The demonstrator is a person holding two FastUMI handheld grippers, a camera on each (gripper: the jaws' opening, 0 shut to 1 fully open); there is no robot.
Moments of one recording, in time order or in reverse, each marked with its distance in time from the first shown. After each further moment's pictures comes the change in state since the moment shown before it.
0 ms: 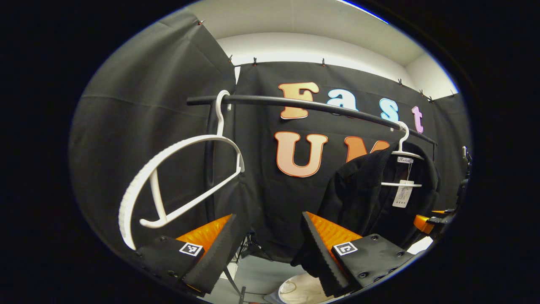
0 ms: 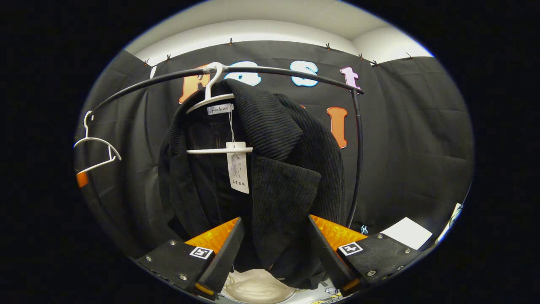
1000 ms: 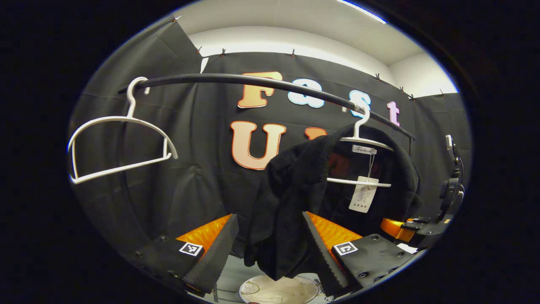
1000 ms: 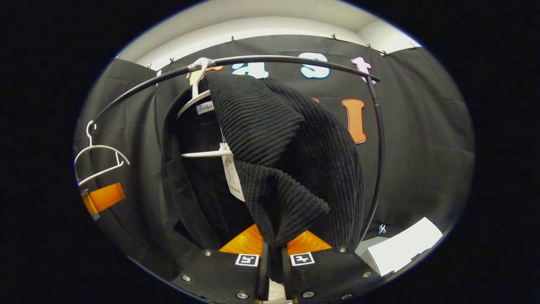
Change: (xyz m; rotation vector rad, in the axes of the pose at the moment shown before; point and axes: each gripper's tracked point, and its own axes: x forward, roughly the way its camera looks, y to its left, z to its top) left arm 0.043 -0.180 -0.031 -0.017 0.034 -0.193; right arm 0.037 -0.008 0.007 0.040 0.031 0.155
